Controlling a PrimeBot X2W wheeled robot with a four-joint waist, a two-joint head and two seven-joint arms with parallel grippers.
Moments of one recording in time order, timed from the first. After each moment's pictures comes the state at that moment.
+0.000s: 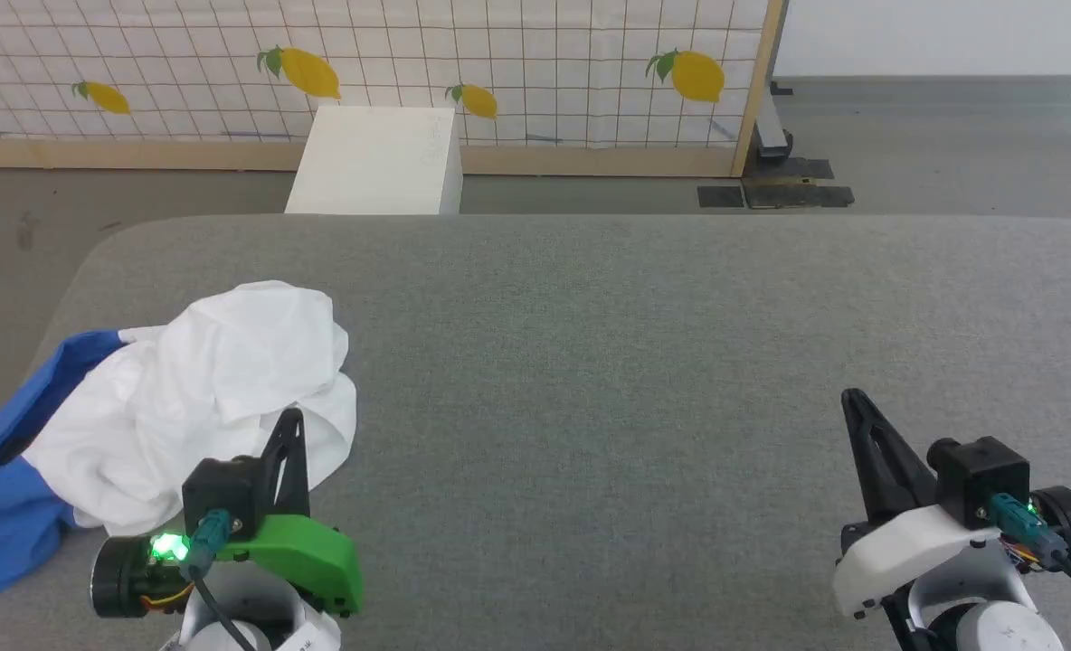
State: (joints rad) left arm -0.01 0.06 0.00 0.00 -0.01 -0.01 0.00; right arm -0.01 -0.05 0.00 0.00 0.01 0.13 0.00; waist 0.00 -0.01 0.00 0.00
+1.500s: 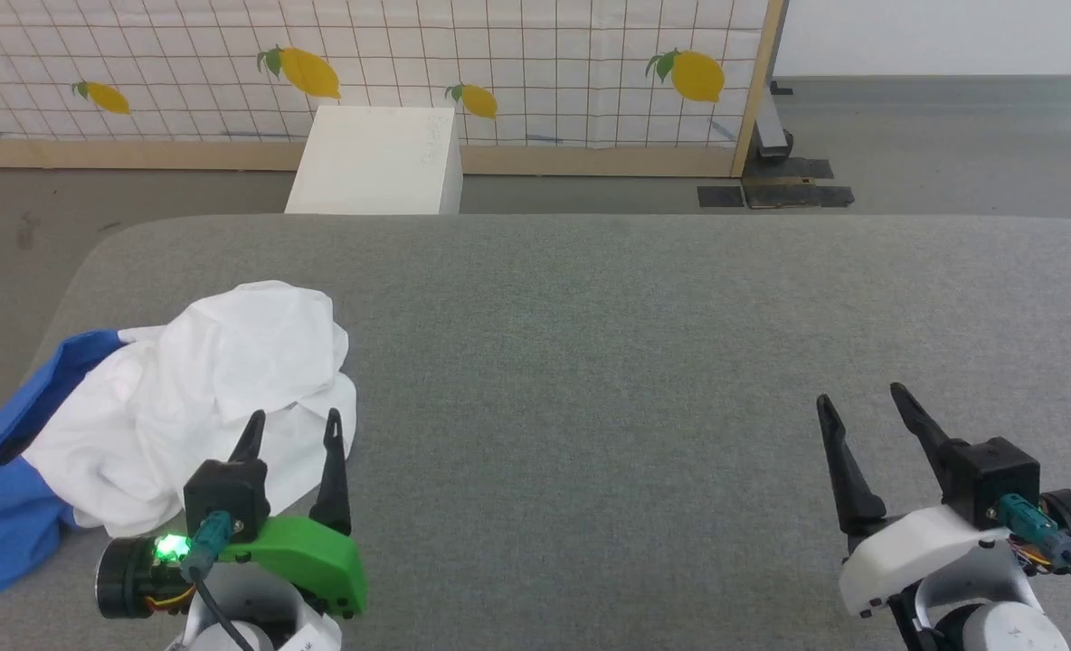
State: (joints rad) left arm -0.01 0.06 -0.01 0.01 -0.03 -0.01 -0.01; right arm 0.00 -0.05 -0.01 0.01 0.02 0.13 -0.01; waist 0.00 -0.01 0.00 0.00
